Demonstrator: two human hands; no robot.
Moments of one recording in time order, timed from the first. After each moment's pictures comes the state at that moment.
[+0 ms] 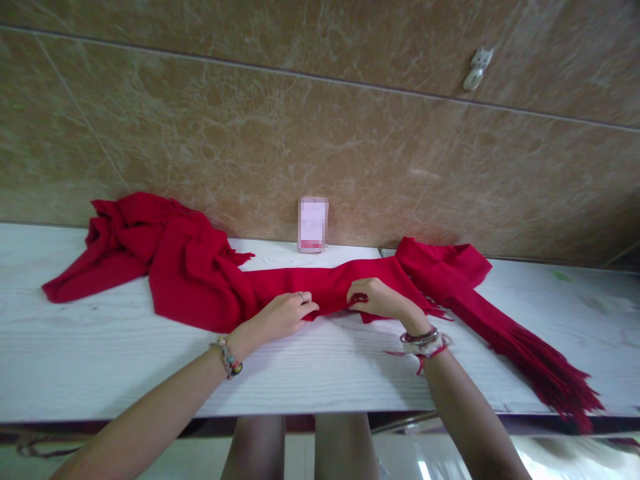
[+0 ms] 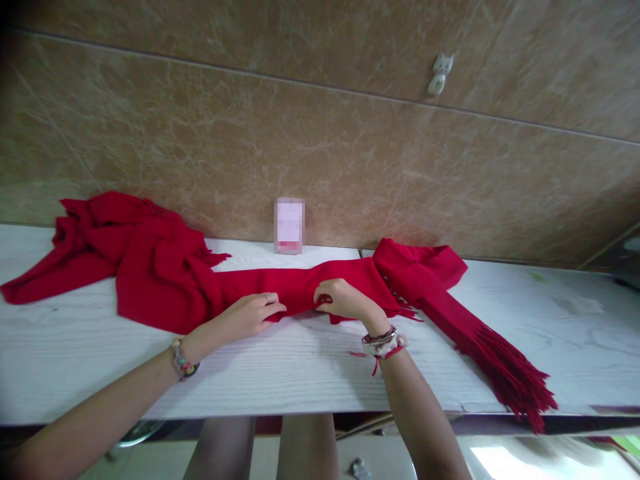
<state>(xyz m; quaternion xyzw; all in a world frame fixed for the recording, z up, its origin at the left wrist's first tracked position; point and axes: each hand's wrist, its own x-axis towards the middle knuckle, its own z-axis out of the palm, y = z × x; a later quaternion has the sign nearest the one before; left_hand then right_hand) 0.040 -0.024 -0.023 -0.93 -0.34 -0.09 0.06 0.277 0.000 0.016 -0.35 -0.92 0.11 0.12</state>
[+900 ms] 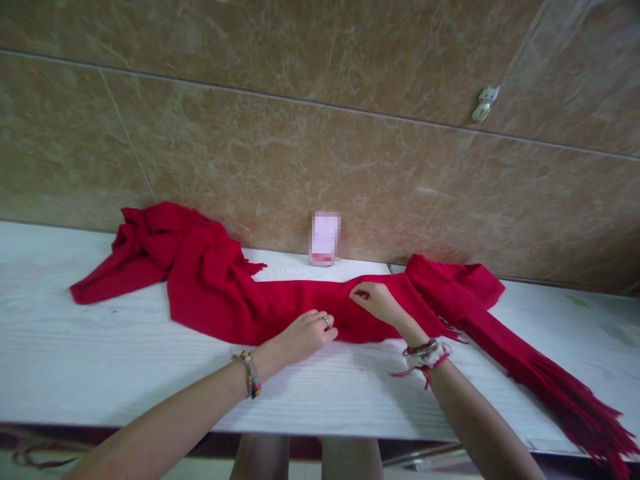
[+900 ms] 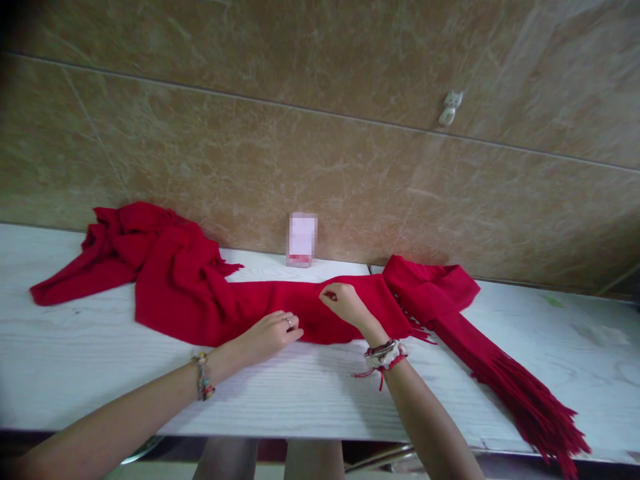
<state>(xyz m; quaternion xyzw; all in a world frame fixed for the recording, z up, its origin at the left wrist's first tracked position) 0.057 -0.033 -0.031 -0.94 -0.28 -0.10 0.16 0.254 0.022 0.005 -0.48 -0.85 0.09 0.22</state>
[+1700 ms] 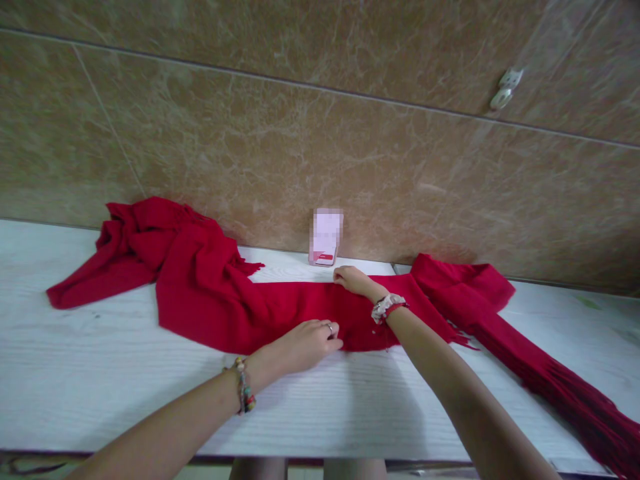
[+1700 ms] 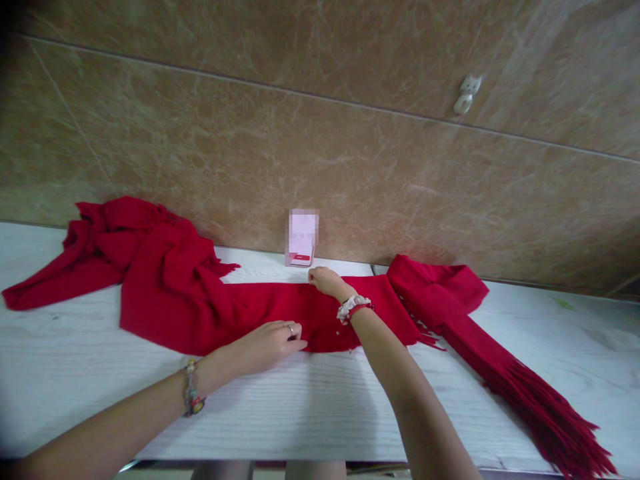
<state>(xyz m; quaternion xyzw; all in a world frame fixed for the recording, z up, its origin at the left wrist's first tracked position) 0.056 -0.028 -0.030 -0.96 -0.25 -0.10 0.09 0.215 0.108 -0.009 -0.45 -0.89 0.05 0.05</state>
